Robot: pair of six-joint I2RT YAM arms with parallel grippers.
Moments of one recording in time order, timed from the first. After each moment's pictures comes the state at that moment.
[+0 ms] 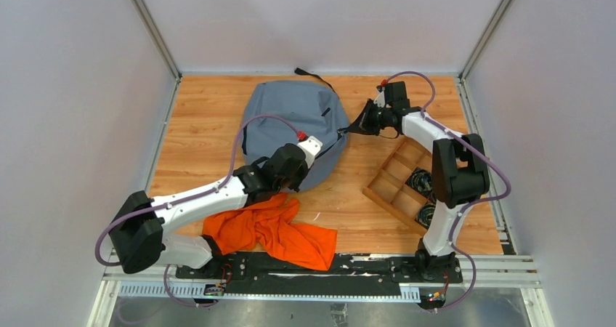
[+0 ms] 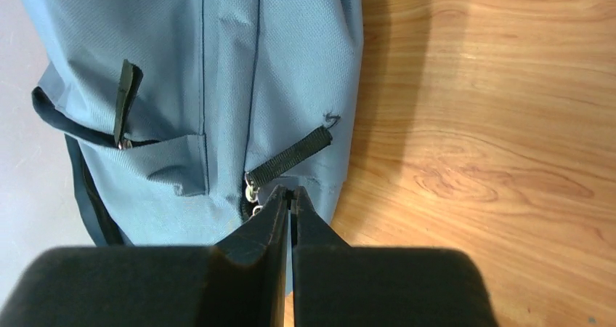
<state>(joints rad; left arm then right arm) -0.92 1.31 0.84 -0.23 -0.28 -0.07 0.21 1.83 1.27 -0.23 -0.49 0.63</state>
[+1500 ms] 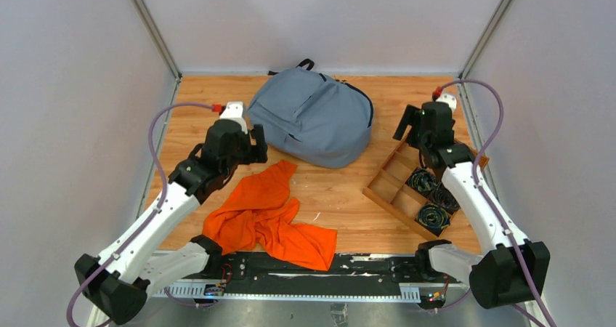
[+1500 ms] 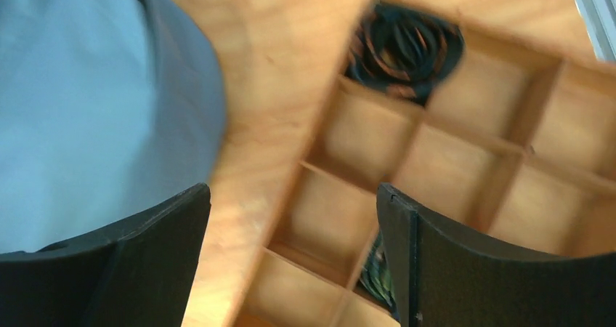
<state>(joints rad) -0.53 1.00 0.99 -0.51 -0.28 -0.35 0.19 1.13 1.01 -0.41 0.24 0.38</state>
